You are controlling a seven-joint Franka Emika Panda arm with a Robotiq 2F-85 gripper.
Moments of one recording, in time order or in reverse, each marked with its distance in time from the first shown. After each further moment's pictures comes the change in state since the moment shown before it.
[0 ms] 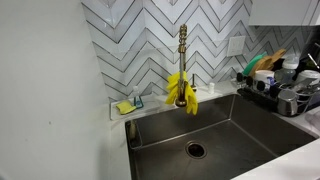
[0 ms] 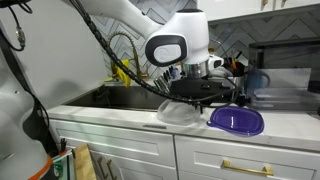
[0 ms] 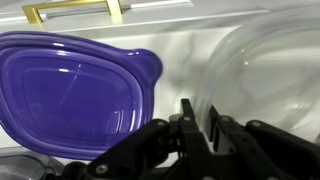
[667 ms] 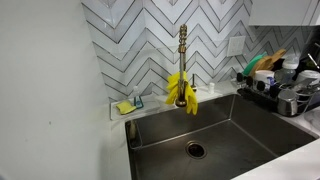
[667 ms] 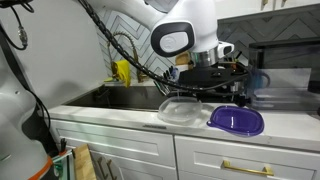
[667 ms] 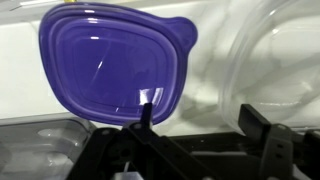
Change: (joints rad) arm -0.053 0.009 0.027 0.088 0.022 0.001 0.001
